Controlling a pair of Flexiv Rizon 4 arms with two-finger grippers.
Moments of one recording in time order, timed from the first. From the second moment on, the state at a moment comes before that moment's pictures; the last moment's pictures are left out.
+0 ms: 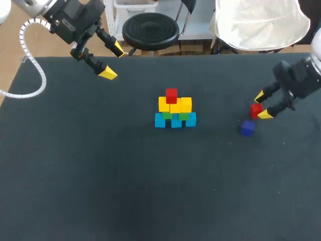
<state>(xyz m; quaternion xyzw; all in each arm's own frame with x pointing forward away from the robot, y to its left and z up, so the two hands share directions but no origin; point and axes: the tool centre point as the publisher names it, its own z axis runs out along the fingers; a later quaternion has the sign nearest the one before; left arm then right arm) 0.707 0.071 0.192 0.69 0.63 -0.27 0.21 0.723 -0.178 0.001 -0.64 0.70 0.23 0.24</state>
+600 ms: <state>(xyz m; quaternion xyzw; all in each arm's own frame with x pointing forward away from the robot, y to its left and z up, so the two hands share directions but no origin) 0.707 0.071 0.192 0.69 0.63 -0.27 0.21 0.727 -0.180 0.001 -0.66 0.65 0.26 0.28</state>
